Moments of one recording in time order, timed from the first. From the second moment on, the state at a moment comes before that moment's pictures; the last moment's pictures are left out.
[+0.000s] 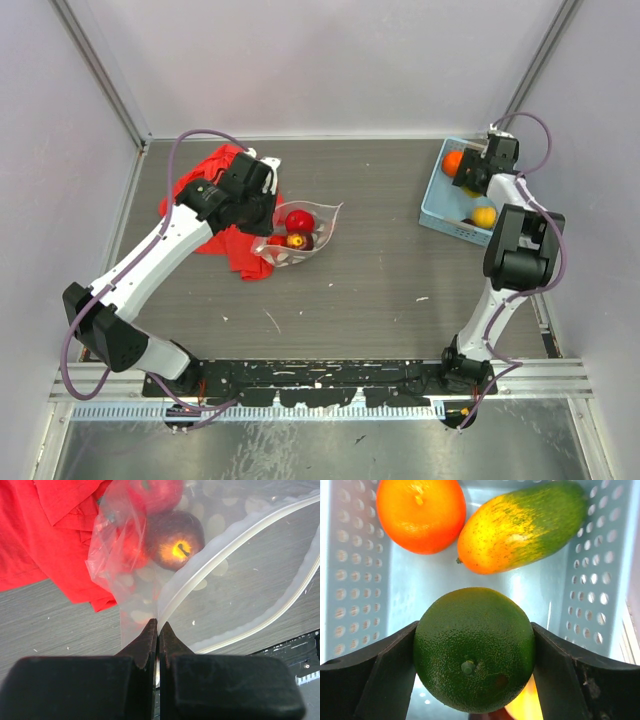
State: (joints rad) left arm -0.61 1.45 1.50 -0.98 -0.06 -0.33; right arm -0.25 1.99 1.46 -0.21 0.03 0.07
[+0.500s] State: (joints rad) left arm -0.61 1.45 1.49 -0.98 -0.03 -0.33; right arm -0.12 1.68 1.30 -0.23 0.03 0.17
